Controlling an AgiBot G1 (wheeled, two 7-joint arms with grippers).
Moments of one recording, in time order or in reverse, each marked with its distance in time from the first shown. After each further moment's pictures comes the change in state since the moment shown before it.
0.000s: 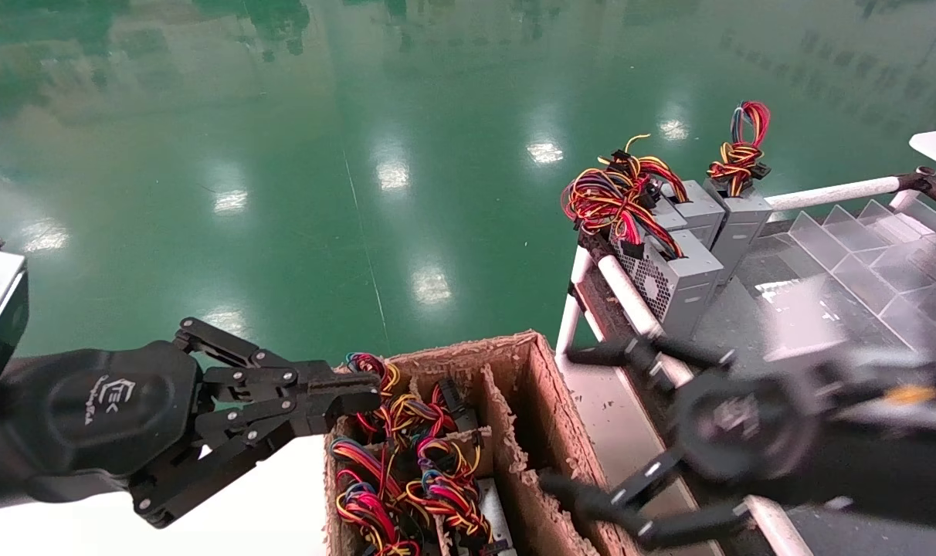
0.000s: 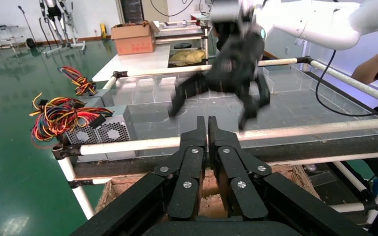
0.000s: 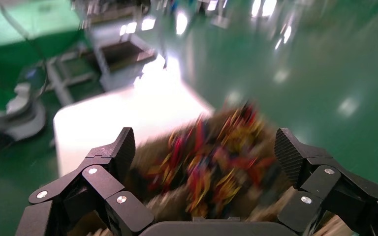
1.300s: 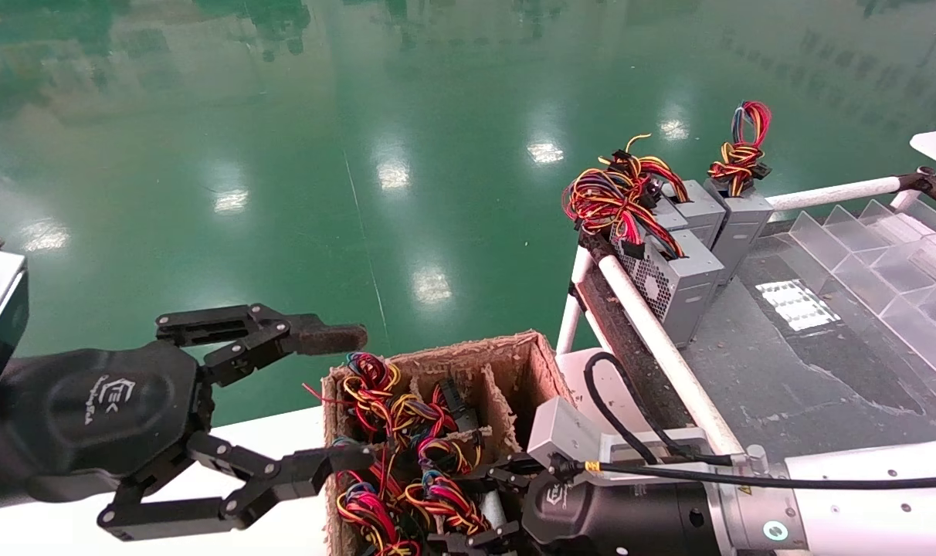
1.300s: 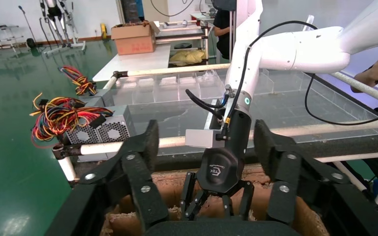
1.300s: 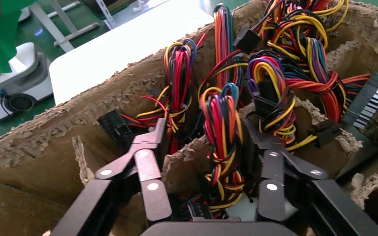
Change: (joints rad) left arm 0.000 0.000 0.000 0.000 0.000 0.000 0.000; right arm 0.008 -0.240 -0.200 -0.074 -0.313 0.147 0.103
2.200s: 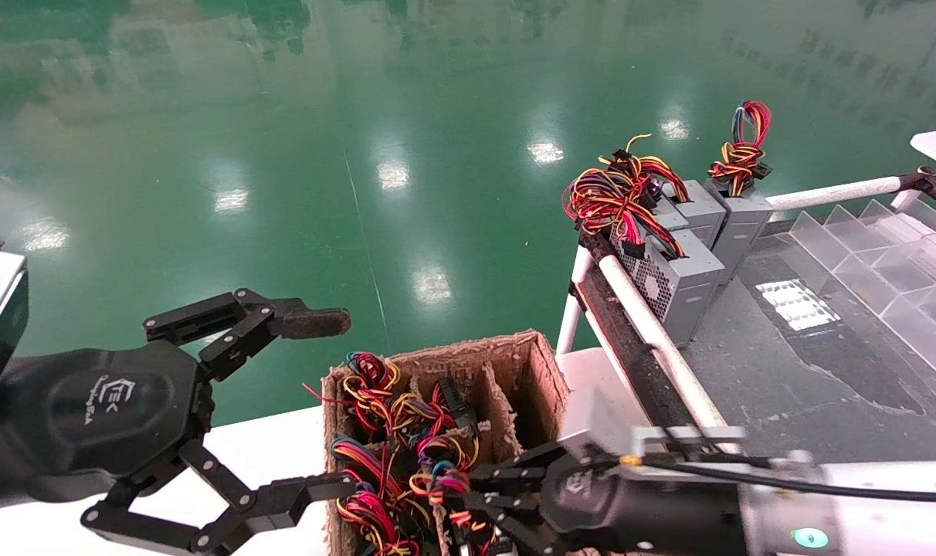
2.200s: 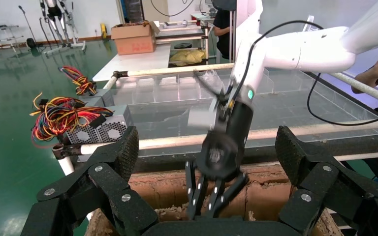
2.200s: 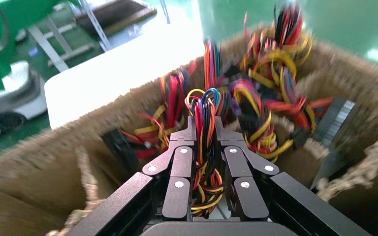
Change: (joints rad) left arm 0.000 0.000 0.000 0.000 0.000 0.000 0.000; right arm -0.061 0.069 0.097 0.021 0.138 0.001 -0.086
